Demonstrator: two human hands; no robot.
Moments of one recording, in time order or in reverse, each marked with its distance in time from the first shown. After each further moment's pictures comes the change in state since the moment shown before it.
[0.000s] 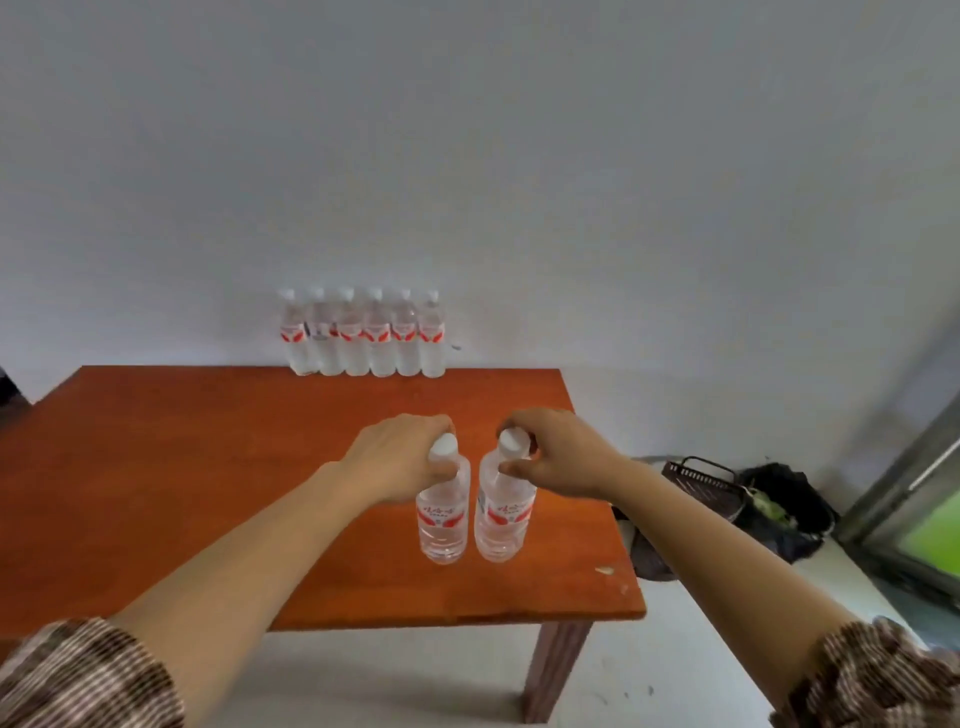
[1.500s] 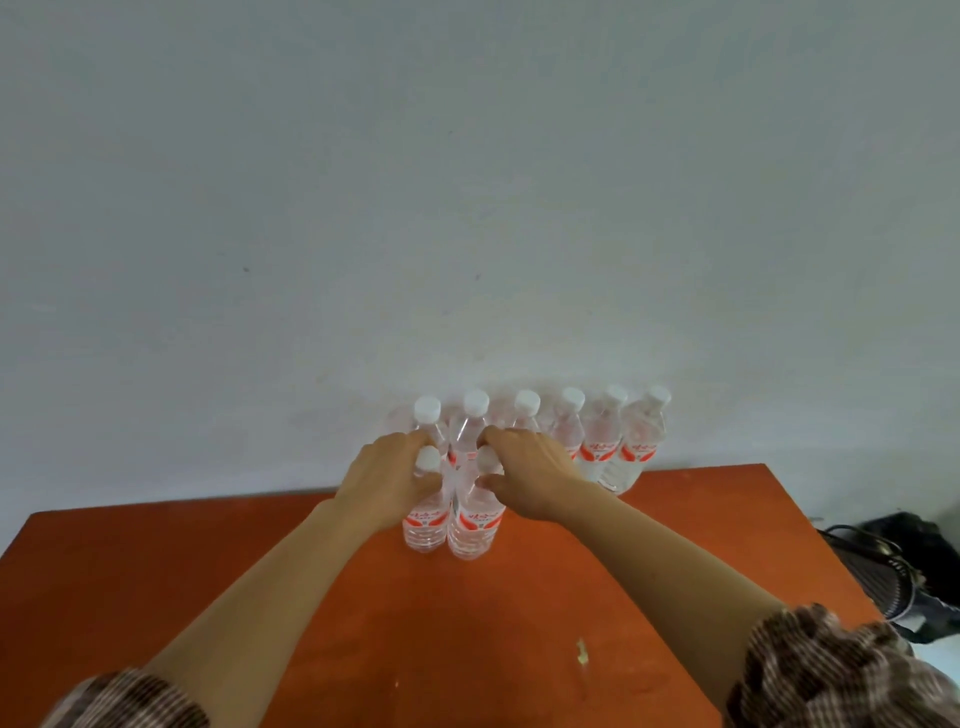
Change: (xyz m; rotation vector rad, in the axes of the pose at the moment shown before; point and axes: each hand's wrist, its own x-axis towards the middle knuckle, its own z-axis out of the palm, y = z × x) left_hand 0.294 -0.511 -0.023 -0.258 0.021 -0.068; right_hand 0.556 -0.128 0.167 -0.148 -0.130 0.210
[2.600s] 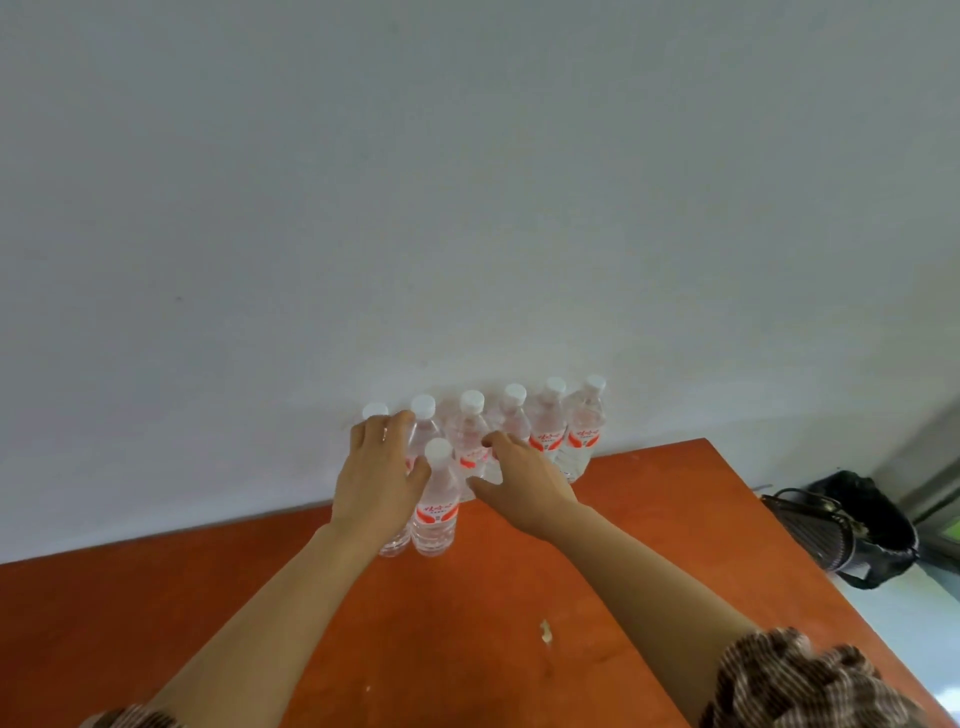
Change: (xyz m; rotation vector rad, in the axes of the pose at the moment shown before) left_hand -0.013 0.053 0.015 -0.017 0.258 0.021; right_hand -0.051 0.029 0.005 0.251 0.129 0.215
